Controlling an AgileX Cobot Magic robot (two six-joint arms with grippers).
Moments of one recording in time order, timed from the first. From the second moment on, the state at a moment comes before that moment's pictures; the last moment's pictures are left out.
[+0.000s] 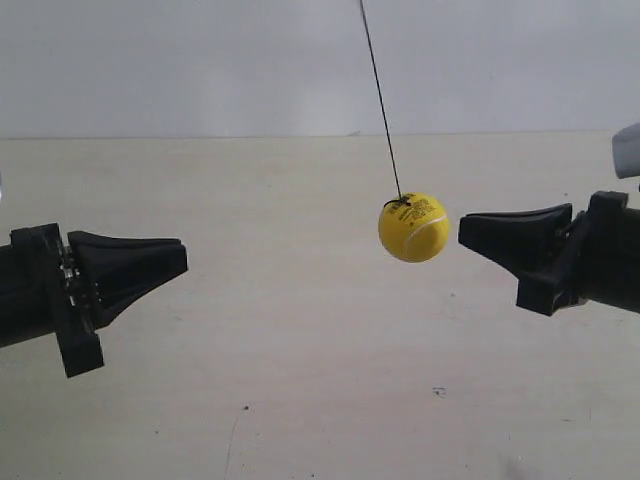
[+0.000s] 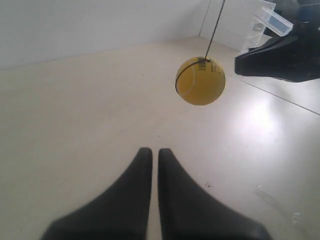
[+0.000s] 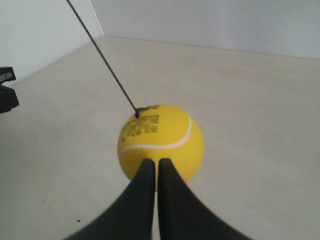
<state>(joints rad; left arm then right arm) -0.04 1.50 -0.33 1.08 -1.15 -0.63 0.02 1.39 -0.38 -1.14 -0.99 0.89</state>
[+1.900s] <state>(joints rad) -0.14 1.72 -0.34 1.02 -1.21 -0.37 0.29 1.70 -0.42 -1.05 -1.18 0.47</state>
